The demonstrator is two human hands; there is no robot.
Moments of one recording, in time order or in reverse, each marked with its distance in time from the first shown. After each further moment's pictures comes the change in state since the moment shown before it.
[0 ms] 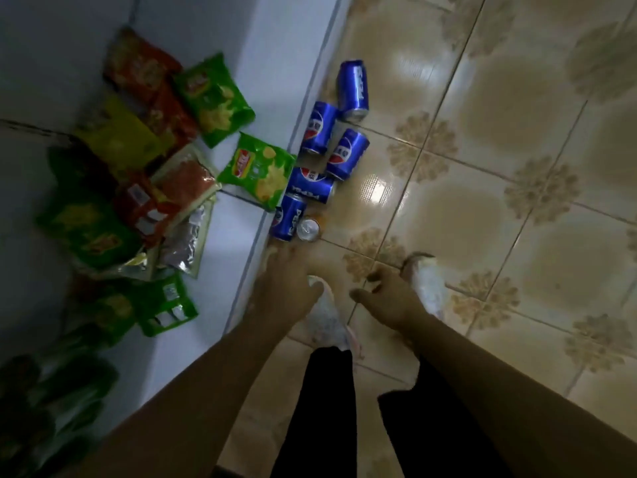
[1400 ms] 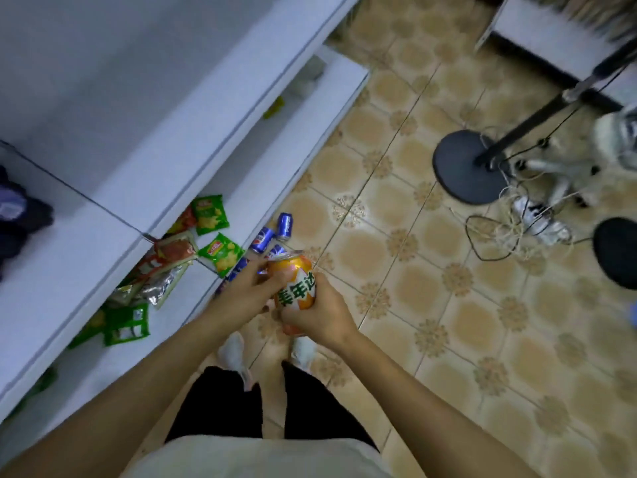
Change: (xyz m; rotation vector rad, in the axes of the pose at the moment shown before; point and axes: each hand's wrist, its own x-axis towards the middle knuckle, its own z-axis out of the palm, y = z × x) left_hand -0.324 0.238 -0.231 -1.094 0.027 0.043; right_hand -0.382 -0.066 -0.199 0.110 0.138 -0.454
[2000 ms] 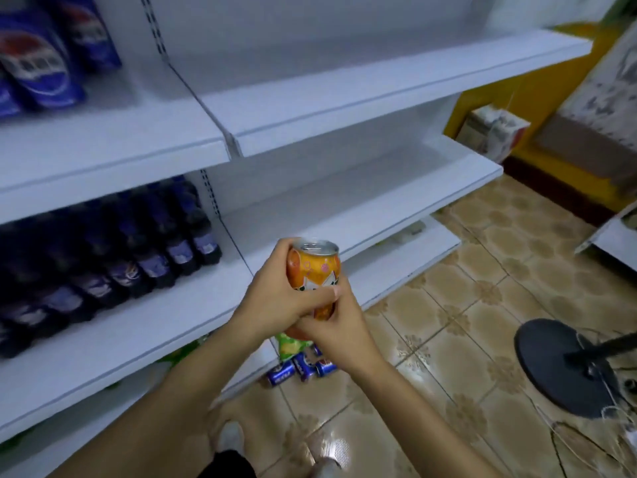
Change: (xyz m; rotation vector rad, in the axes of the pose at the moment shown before) left_hand -0.155 0.075 -0.065 -0.078 0.555 0.563; right_hand -0.087 -0.157 0.025 0.093 -0.222 -0.620
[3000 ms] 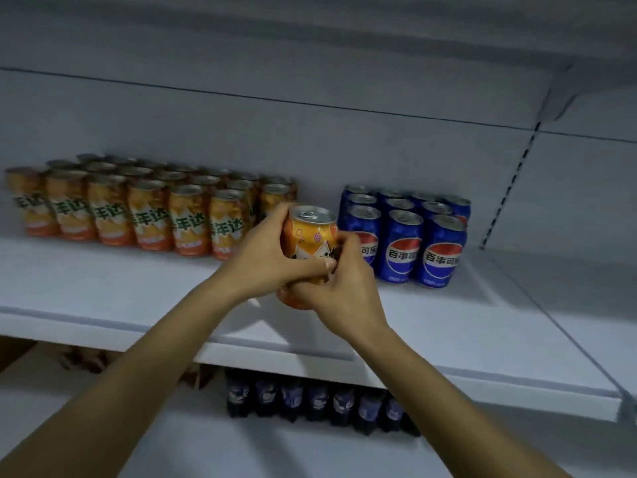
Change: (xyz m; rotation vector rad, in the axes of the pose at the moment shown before) left_hand -0.065 0.046 -0.453 0.313 0.683 0.272; right_hand 0.088 -0.250 0.387 -0.267 -0.439 -0.671
